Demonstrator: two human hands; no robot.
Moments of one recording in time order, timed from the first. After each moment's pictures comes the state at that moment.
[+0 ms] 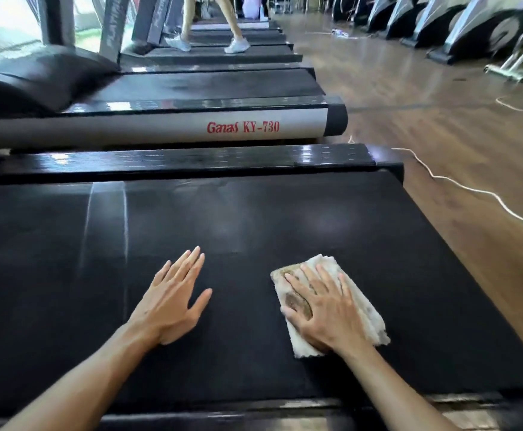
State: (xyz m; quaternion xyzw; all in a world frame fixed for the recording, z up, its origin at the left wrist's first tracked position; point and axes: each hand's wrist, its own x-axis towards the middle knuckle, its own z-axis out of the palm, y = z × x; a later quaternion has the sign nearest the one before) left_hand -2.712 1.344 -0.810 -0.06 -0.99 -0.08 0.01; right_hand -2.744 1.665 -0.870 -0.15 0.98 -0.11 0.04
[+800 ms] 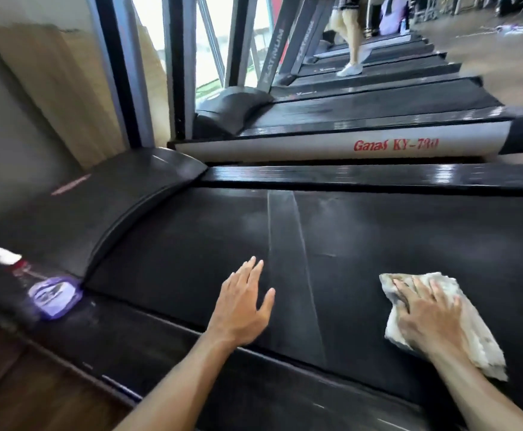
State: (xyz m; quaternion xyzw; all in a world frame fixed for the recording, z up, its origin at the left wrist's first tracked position) left_hand -2.567 1.184 -0.740 0.12 -0.98 -0.14 0.09; right_hand -2.745 1.491 -0.867 -0.13 0.98 -0.12 0.01
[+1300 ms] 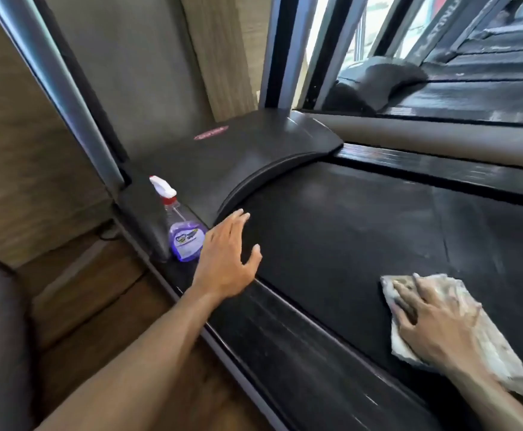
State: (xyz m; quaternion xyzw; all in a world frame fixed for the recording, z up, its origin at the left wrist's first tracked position) left_hand -2.437 0.892 -0.735 0.29 -0.92 -0.06 0.25; right_hand -2.683 1.164 -0.866 -0.31 0.95 -0.06 0.02
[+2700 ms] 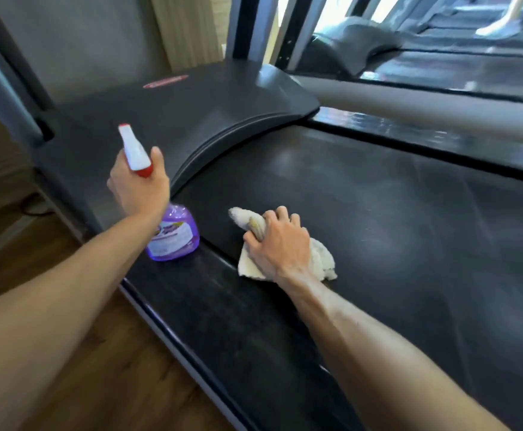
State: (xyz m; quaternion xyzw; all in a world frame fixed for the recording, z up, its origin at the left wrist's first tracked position) left_hand -2.475 0.778 -0.744 0.47 -0.66 -0.24 0.54; right_hand -2.606 0.946 -0.845 -0.40 0.88 -0.24 -0.05
